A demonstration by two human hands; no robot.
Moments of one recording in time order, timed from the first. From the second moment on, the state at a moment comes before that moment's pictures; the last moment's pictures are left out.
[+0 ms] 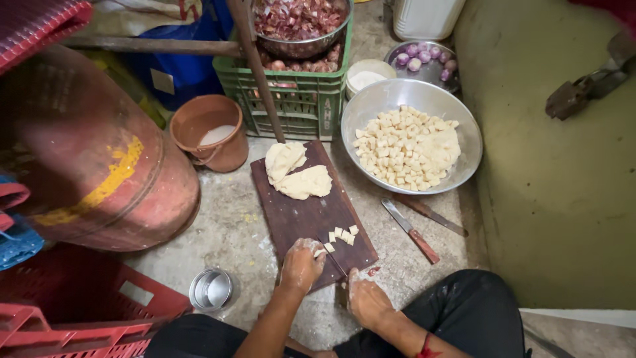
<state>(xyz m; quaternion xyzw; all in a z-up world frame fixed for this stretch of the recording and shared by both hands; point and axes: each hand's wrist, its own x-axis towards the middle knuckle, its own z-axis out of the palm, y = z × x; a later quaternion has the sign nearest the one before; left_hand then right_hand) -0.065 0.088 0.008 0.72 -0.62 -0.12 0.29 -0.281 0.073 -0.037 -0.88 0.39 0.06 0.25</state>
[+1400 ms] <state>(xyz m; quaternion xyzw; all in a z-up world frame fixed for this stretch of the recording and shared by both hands) -0.040 0.149 0.010 0.78 -0.56 -0.10 0.27 -0.281 0.117 -0.053 -0.91 0.33 0.06 0.24</state>
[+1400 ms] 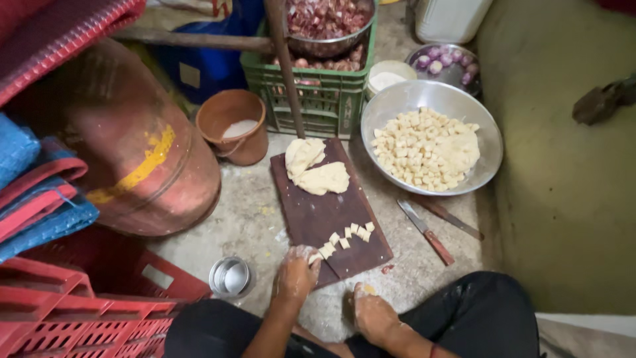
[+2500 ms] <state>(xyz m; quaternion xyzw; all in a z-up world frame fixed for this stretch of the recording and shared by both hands) -0.048 0.137 0.013 0.78 -0.51 -0.16 0.31 -0.275 0.096 -0.009 -0.91 0.32 0.06 0.26</state>
